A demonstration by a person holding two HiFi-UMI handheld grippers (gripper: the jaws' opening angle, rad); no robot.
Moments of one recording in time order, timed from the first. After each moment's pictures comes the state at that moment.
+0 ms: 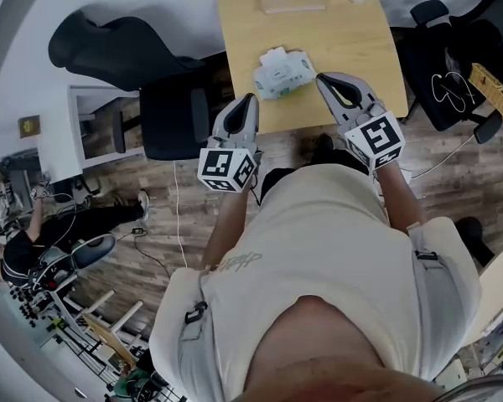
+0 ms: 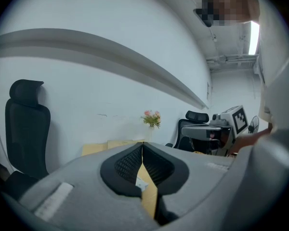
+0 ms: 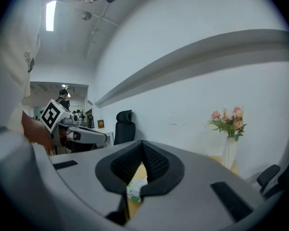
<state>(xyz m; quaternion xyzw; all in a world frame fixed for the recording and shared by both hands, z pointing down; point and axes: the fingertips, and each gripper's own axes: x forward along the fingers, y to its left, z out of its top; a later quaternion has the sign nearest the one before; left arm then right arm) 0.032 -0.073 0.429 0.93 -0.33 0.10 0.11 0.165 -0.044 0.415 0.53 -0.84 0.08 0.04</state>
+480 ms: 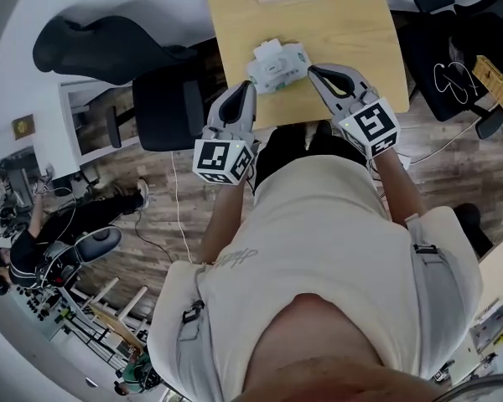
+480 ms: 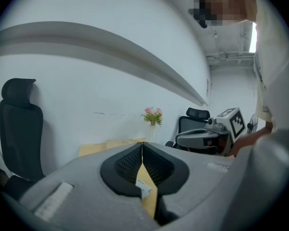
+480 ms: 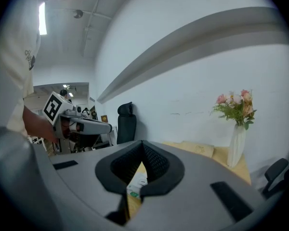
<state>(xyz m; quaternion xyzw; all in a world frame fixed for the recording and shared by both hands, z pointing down) 0.059 -0.111 0.436 0.93 -0.32 0.12 0.11 0.171 -0.083 0.448 0.50 -0.86 0.12 0.07</state>
